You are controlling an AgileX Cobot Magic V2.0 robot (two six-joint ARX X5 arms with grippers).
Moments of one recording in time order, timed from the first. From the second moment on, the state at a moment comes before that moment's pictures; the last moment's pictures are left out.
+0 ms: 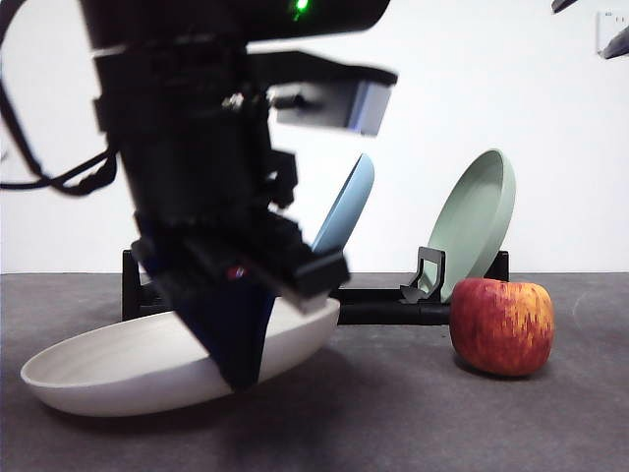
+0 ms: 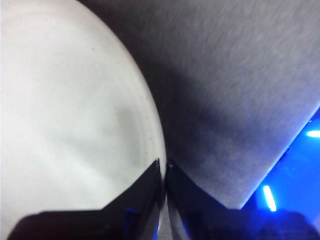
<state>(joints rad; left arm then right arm) -1.10 1.59 0.95 -0.61 -0.32 -0.10 0.08 0.88 0.90 -0.56 -0.49 0.12</state>
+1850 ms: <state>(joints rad) -1.10 0.79 1.53 -0.74 -0.84 0.07 0.49 1.23 1.12 -0.74 -0.05 0.03</state>
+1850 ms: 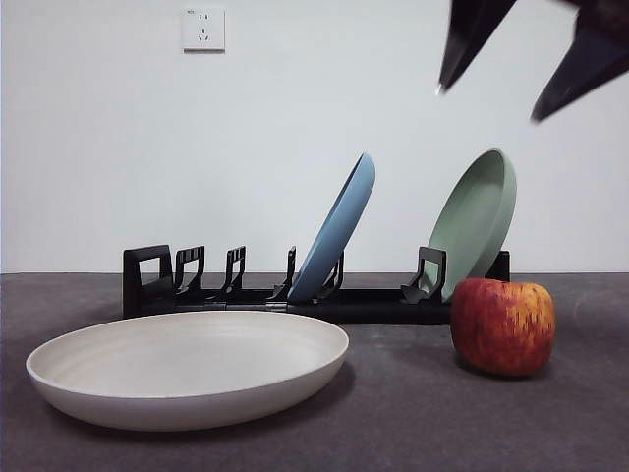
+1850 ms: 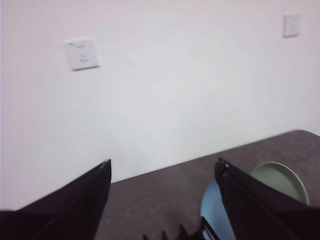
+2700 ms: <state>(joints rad) -1.10 0.76 1.54 -0.86 -0.85 0.07 0.50 1.71 1.12 -0.73 0.00 0.03</state>
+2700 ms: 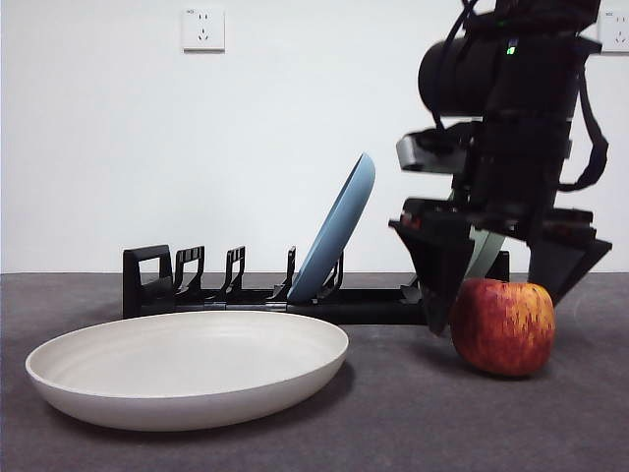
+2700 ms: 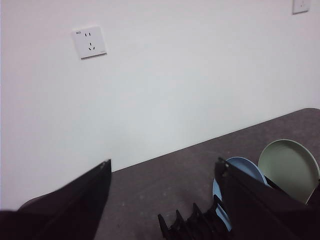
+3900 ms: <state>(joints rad) -1.10 0.76 1.54 -0.91 -0.85 0.07 0.83 1.74 1.55 -0.84 -0.08 0.09</state>
